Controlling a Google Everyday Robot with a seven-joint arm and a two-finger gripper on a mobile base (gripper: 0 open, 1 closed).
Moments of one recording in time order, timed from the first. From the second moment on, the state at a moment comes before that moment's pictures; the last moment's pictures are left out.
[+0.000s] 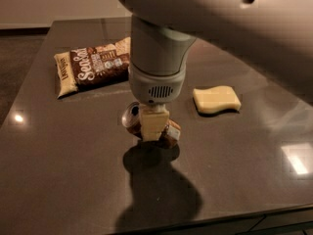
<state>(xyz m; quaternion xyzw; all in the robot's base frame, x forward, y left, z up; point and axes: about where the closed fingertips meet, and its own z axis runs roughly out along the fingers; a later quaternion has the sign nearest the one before) 0.420 0.013 0.910 -0.76 0.64 0.00 0.09</state>
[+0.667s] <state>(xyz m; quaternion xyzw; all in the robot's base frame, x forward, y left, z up) 0.413 0.023 0.899 -0.78 0.62 -0.01 0.06</state>
